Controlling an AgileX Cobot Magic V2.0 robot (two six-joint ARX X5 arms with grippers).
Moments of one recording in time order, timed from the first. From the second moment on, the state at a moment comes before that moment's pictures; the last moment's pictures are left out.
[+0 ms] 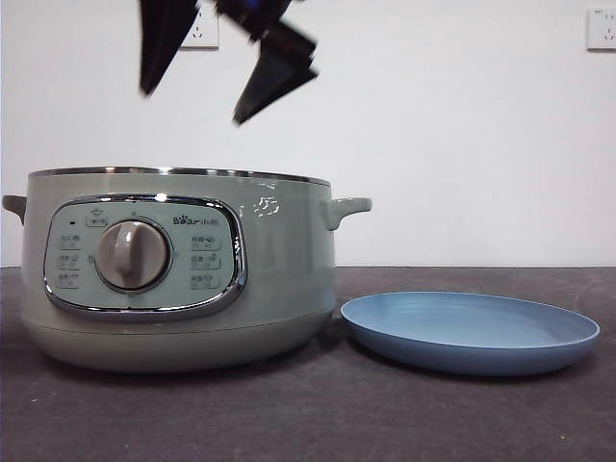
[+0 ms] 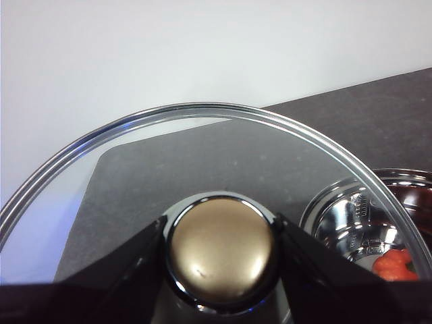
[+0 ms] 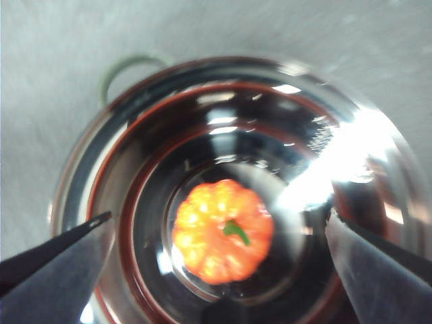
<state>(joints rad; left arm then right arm) -0.46 0.69 1.16 -0.78 -0.49 0.05 0.85 1.92 1.86 -0.82 -0.07 -0.12</state>
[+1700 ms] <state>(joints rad) -0.46 0.70 1.16 -0.68 -0.43 0.05 0.54 1.62 1.78 -1.22 0.27 0.02</state>
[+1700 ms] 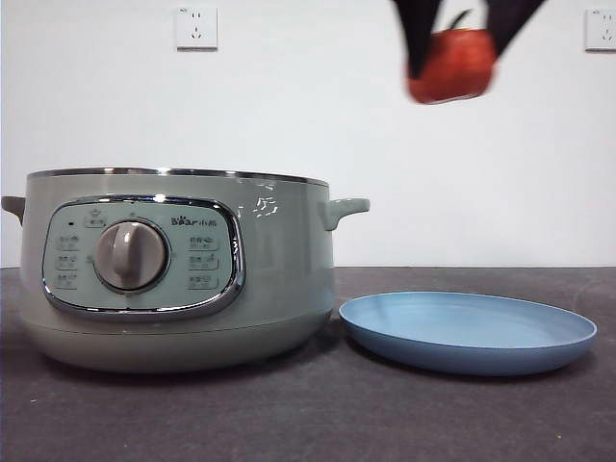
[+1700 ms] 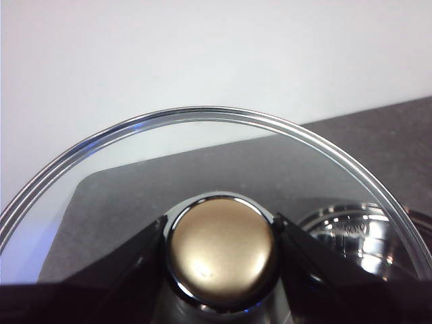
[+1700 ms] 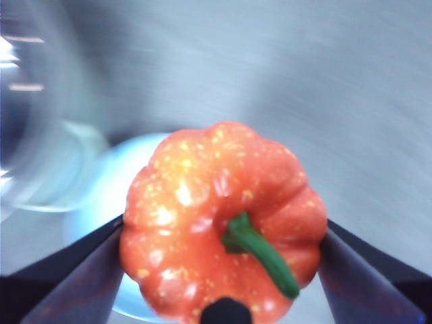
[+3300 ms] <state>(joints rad) -0.46 0.84 1.16 -0.65 -0.23 0.05 0.48 1.63 0.98 -0.50 0.04 0.12</state>
